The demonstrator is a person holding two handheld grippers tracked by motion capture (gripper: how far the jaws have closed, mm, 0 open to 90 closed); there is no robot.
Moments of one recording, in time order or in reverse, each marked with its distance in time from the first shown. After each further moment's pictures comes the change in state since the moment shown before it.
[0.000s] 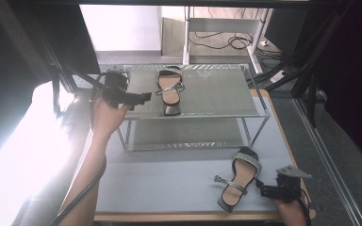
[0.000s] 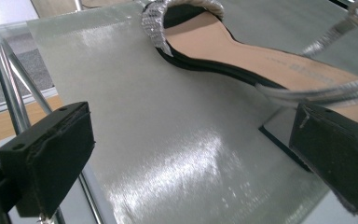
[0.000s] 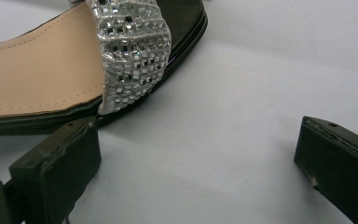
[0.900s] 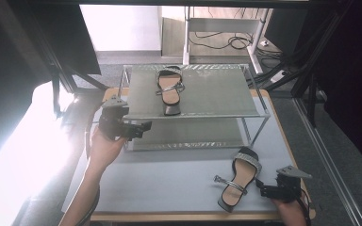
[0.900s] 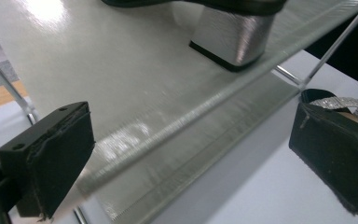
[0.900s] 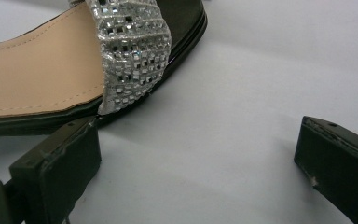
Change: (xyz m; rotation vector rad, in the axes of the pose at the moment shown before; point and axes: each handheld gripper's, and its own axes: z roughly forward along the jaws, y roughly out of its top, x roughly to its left) left arm -0.038 -0.068 -0.027 -0.038 -0.072 0.070; right arm 0.000 0.000 0.000 0.001 -0.001 0.000
